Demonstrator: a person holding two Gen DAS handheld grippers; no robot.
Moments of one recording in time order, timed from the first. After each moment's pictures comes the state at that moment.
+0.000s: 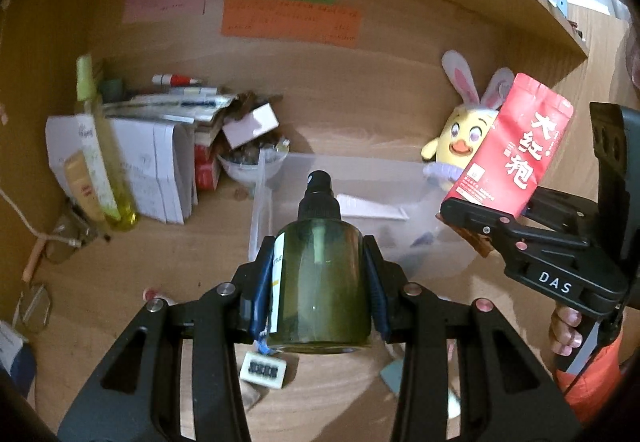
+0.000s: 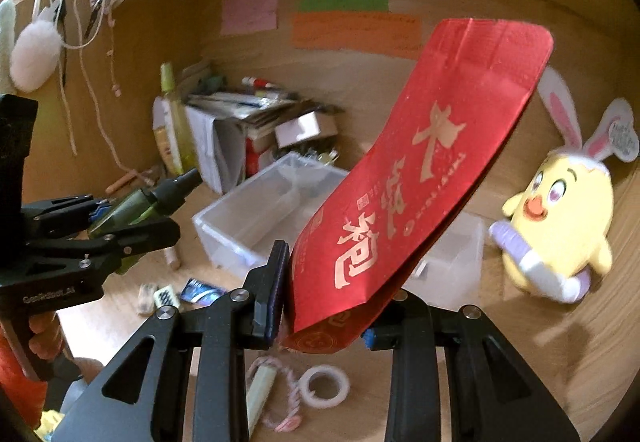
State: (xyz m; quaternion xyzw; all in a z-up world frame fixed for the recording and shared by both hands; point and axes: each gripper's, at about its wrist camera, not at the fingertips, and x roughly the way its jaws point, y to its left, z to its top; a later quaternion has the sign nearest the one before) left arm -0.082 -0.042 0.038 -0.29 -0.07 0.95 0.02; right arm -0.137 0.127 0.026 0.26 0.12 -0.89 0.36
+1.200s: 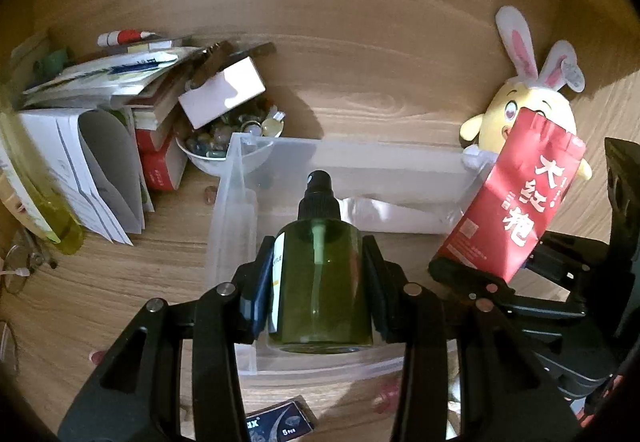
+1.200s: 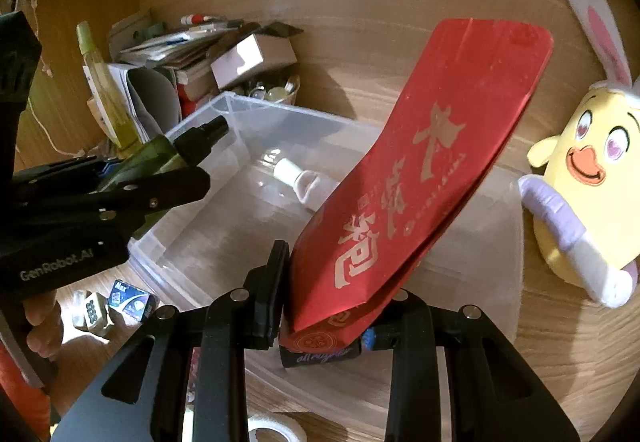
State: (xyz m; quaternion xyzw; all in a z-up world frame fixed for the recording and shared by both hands) left arm -0.201 -0.039 -0.009 -0.37 -0.07 0.92 0.02; right arm -0.224 0.098 -0.037 0.38 0.12 -0.85 0.33
